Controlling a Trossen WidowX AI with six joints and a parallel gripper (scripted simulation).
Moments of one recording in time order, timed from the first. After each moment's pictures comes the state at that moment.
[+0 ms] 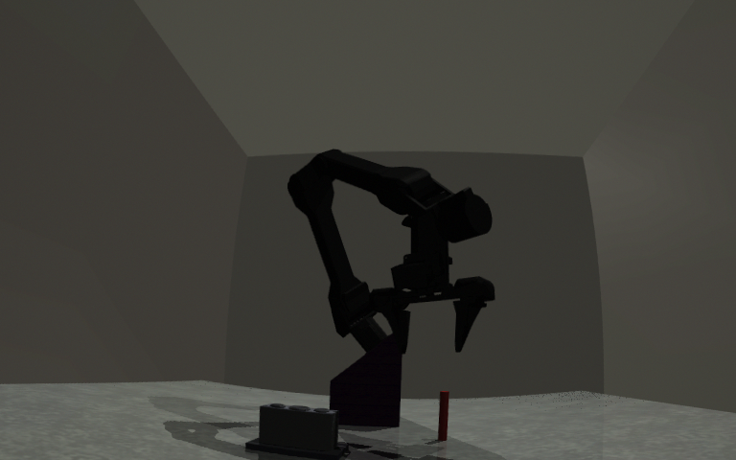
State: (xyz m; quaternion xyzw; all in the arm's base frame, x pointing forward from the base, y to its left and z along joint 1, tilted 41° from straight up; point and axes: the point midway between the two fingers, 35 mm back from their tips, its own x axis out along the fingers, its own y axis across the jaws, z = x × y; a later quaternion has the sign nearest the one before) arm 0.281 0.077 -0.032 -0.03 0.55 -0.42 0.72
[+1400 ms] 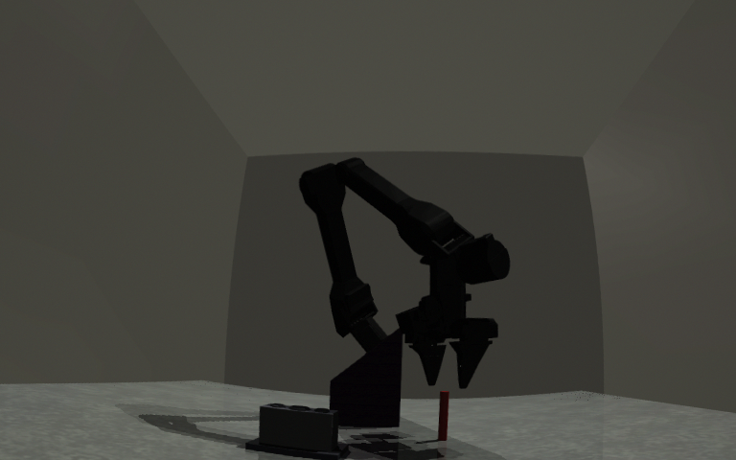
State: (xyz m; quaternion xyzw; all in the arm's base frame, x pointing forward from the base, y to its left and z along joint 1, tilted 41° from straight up) arm 0.247 0.066 -0.095 0.17 0.42 -0.56 0.70
